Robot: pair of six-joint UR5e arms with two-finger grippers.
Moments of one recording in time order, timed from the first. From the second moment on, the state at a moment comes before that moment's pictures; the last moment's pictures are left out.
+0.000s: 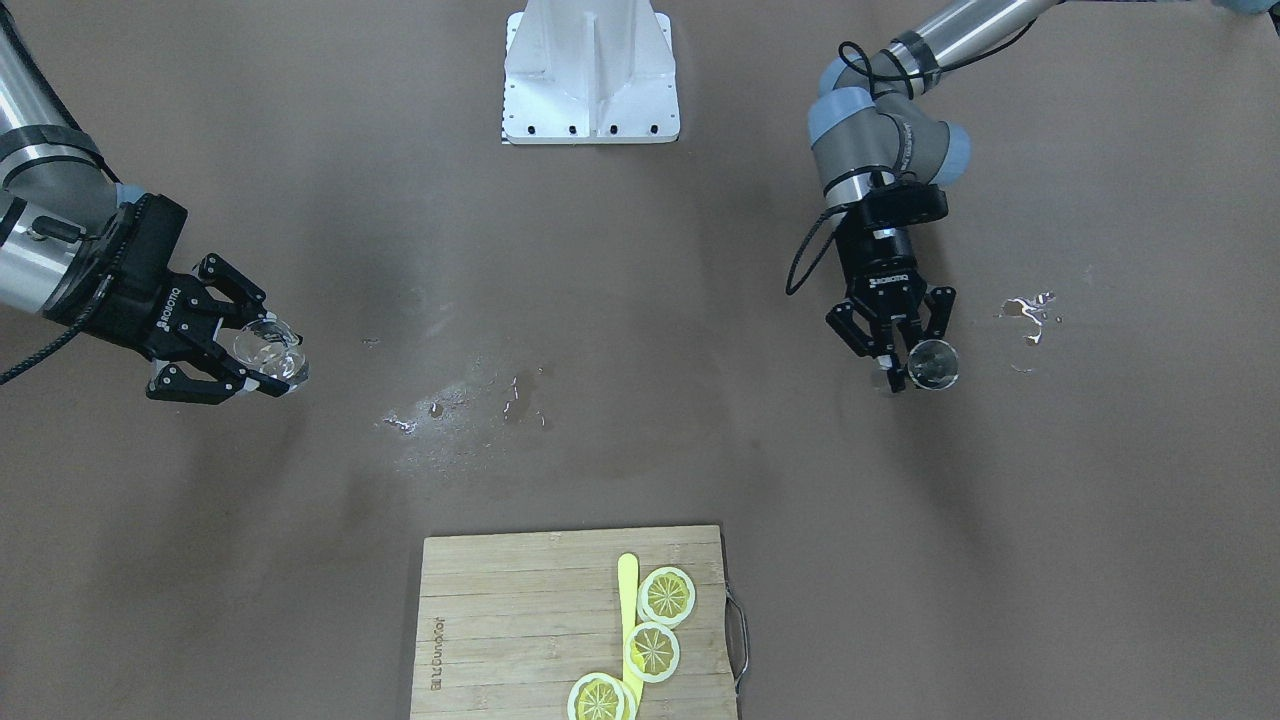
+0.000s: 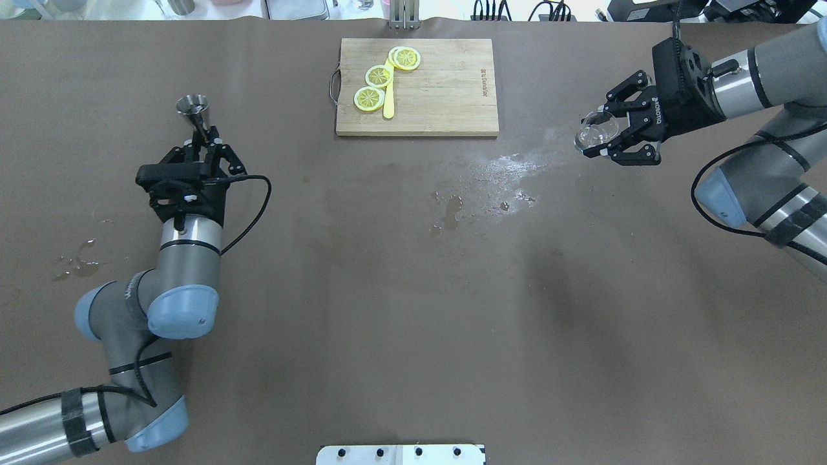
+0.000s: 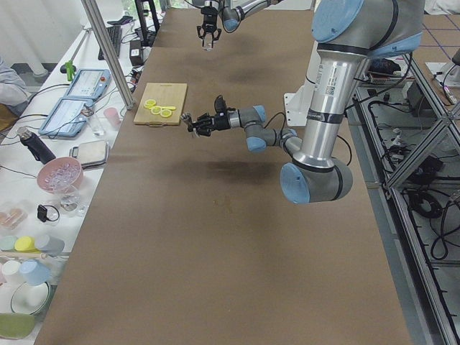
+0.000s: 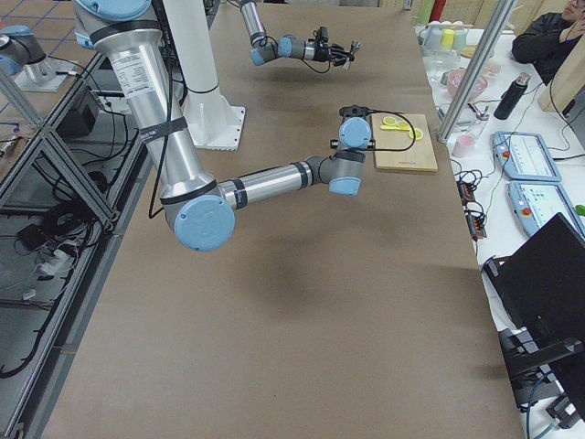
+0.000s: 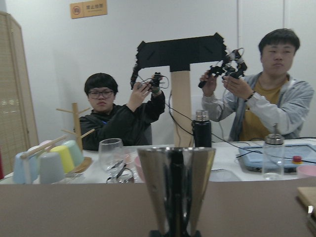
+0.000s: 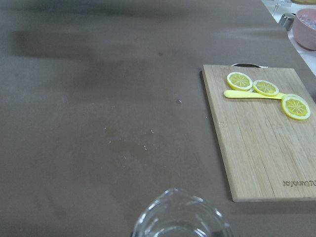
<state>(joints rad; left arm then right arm) -0.41 -1.92 -1.60 -2.36 -0.49 -1.06 1.04 -1.20 1.50 -0.47 2.49 -0.17</state>
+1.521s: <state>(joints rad) -0.39 -2.38 -1.46 -2.43 -0.82 -0.65 1.14 -1.12 1.82 -1.13 2.55 -0.31</state>
